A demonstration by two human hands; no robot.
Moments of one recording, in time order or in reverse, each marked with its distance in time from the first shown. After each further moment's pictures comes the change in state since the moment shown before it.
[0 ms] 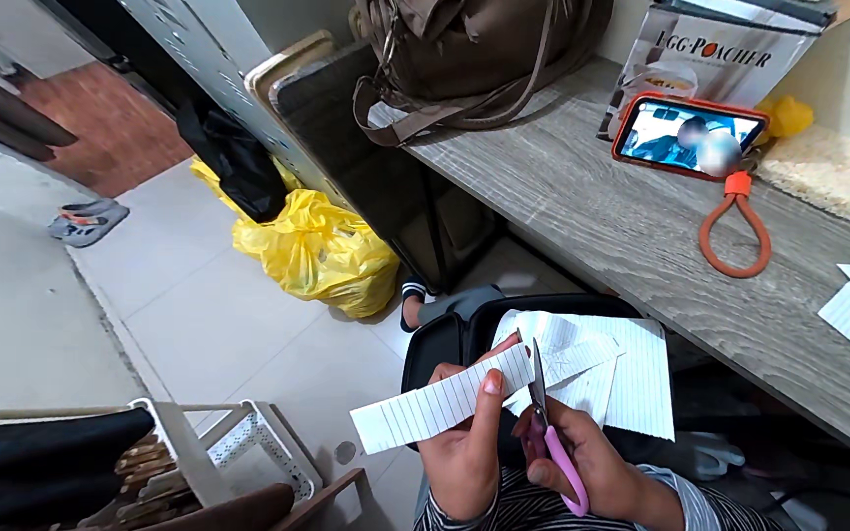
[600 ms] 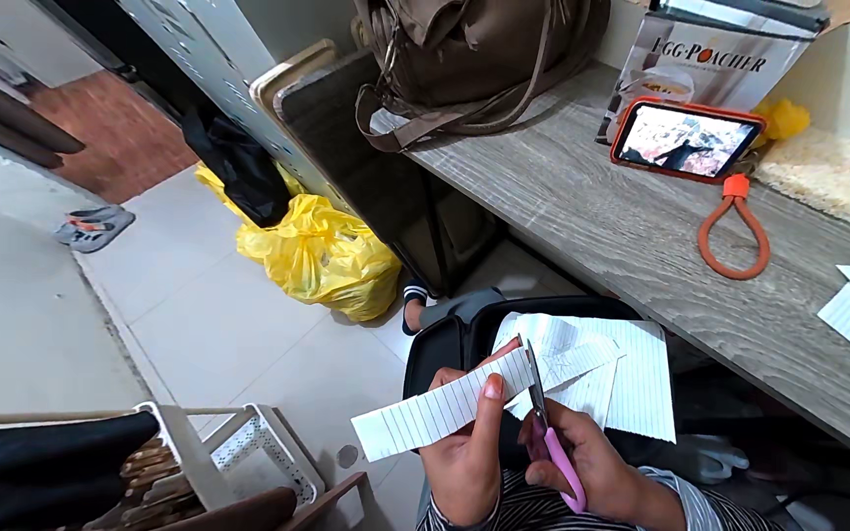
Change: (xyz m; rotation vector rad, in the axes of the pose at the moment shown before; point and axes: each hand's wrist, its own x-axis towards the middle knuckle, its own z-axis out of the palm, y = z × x) left_hand -0.001 0.002 0.001 -0.004 -0.006 0.011; right_hand -0.001 -0.001 0.000 -0.008 0.019 0.030
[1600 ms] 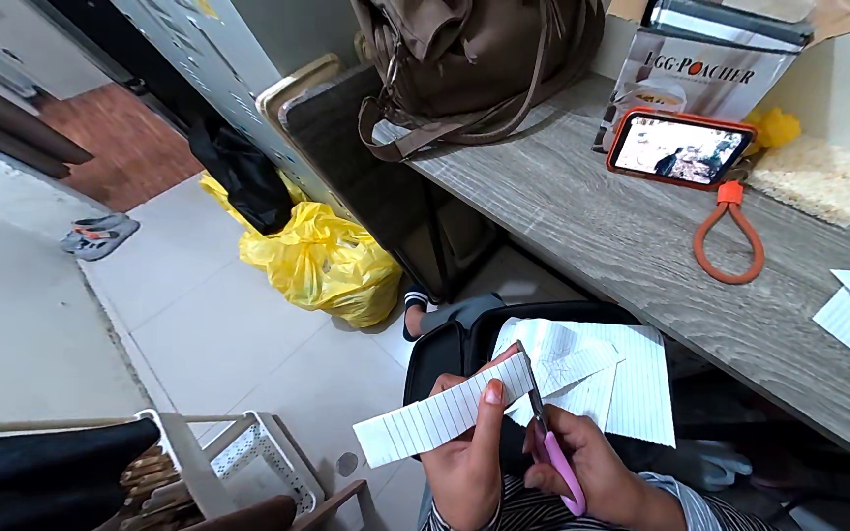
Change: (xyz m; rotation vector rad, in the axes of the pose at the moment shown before) left_hand -0.002 -0.002 0.000 0.018 0.032 -0.002; right_hand -0.001 0.001 0.000 -0.005 0.030 -0.006
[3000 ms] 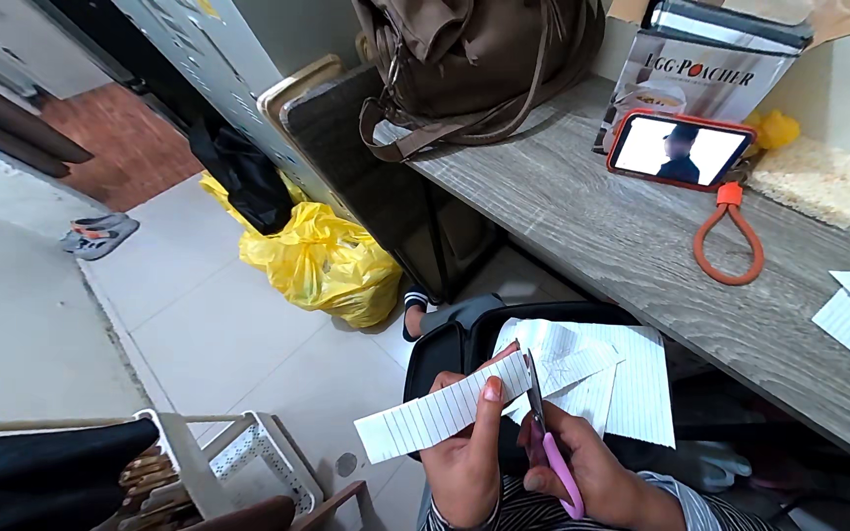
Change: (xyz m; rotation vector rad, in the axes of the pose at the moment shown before) left_hand 0.001 0.002 0.001 0.009 -0.001 -0.011; right_hand 0.002 -0.003 0.000 -0.014 -0.052 0.044
